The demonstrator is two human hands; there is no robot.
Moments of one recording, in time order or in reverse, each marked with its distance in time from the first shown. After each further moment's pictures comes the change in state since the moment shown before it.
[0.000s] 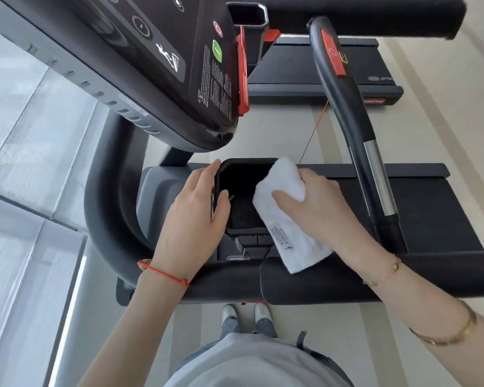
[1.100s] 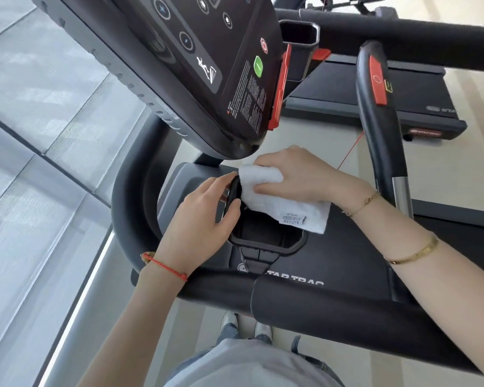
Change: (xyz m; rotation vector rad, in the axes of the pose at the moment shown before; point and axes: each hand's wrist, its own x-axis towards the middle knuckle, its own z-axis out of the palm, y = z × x) left_hand -0.001 0.000 0.000 0.011 0.050 -0.110; right_hand 0.089 -0.043 -0.011 -0.344 -0.404 -0.688
